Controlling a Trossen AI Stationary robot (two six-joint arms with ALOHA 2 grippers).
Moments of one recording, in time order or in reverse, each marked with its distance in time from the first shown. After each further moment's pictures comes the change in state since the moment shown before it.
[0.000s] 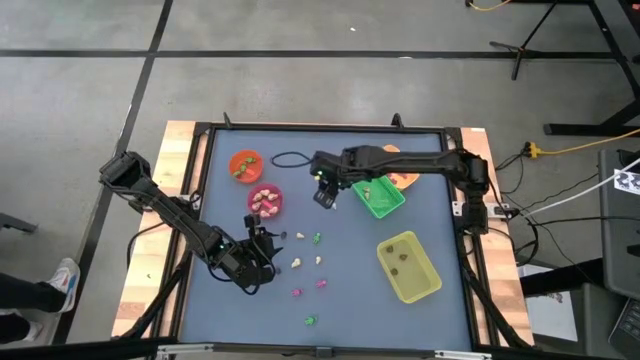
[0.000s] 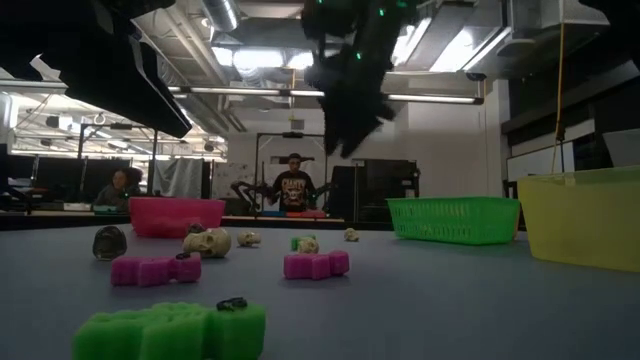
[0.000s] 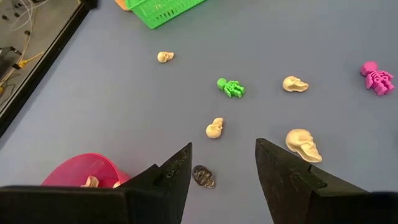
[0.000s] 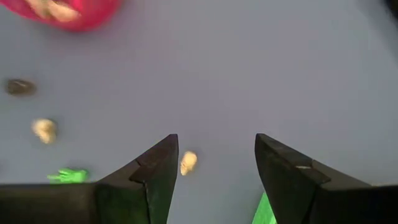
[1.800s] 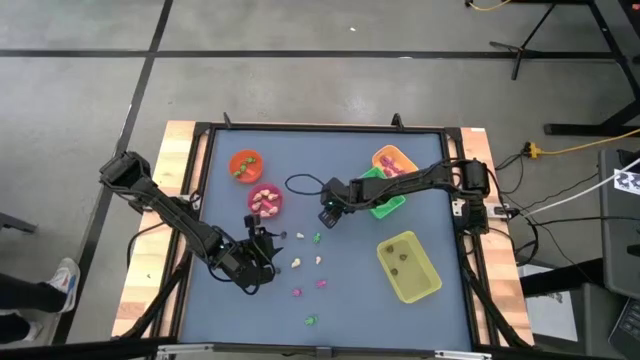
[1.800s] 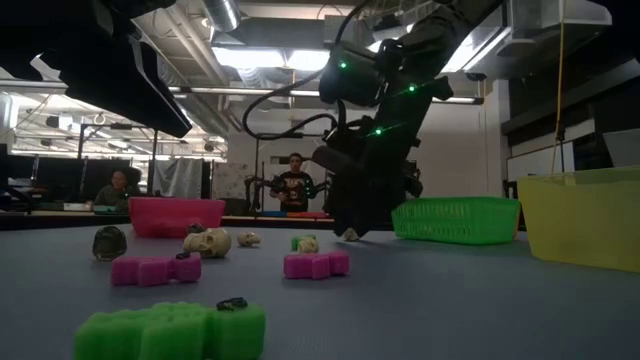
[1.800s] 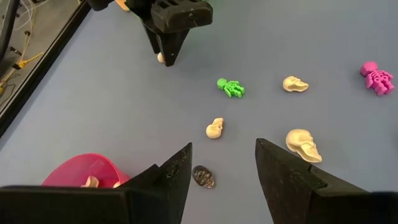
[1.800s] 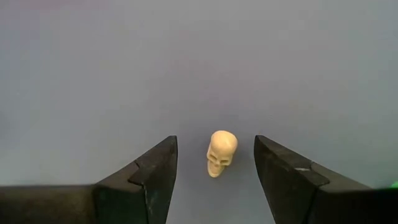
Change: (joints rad) left arm 0.000 0.000 0.000 0.000 0.000 0.000; right arm 0.071 0.004 -0.478 0.517 0.020 0.252
